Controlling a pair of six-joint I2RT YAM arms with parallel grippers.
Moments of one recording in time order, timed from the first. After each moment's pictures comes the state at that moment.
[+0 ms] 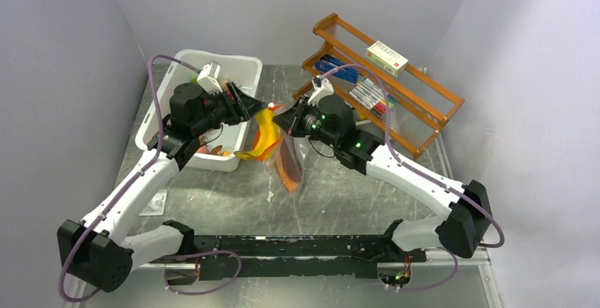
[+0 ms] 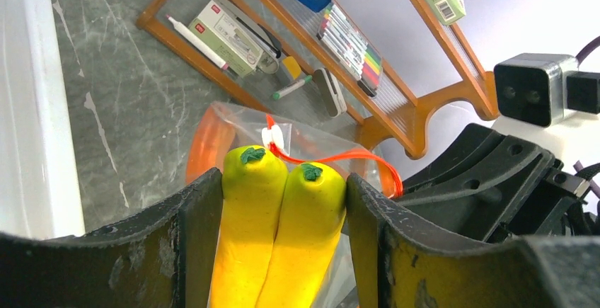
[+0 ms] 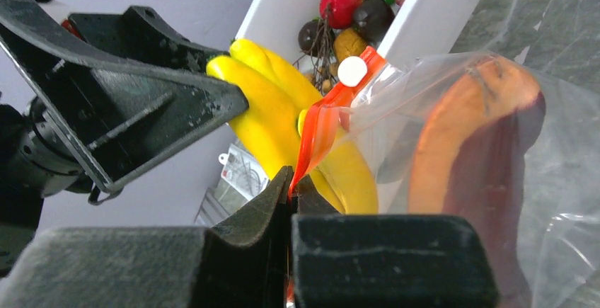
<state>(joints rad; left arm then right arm) -0.41 1.11 0.97 -0.06 0.31 -0.72 0.83 1.31 1.08 0.01 0.01 0.79</state>
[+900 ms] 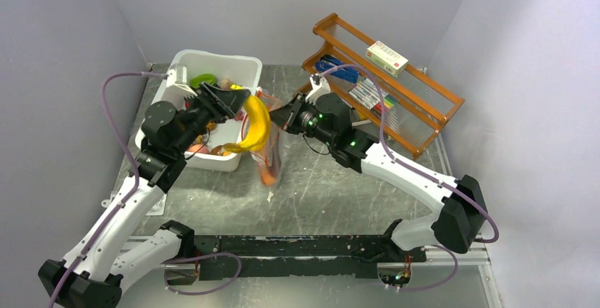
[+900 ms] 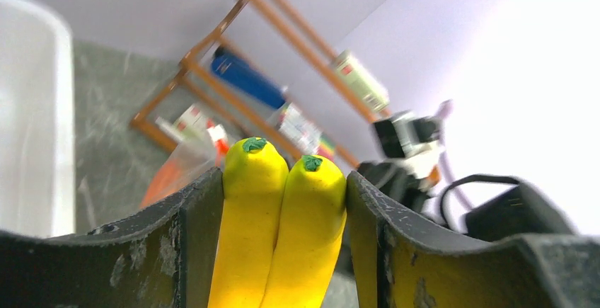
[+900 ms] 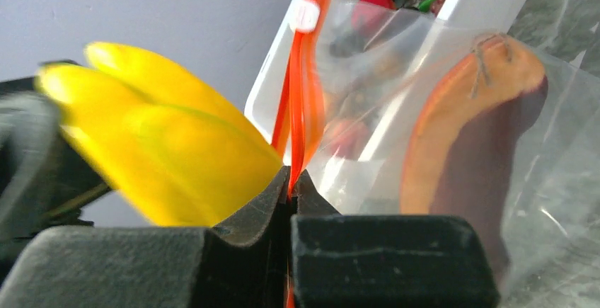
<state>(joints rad) -0.42 0.89 0.90 0.03 0.12 -0.77 0.83 1.36 1.09 0.11 0.00 0.88</state>
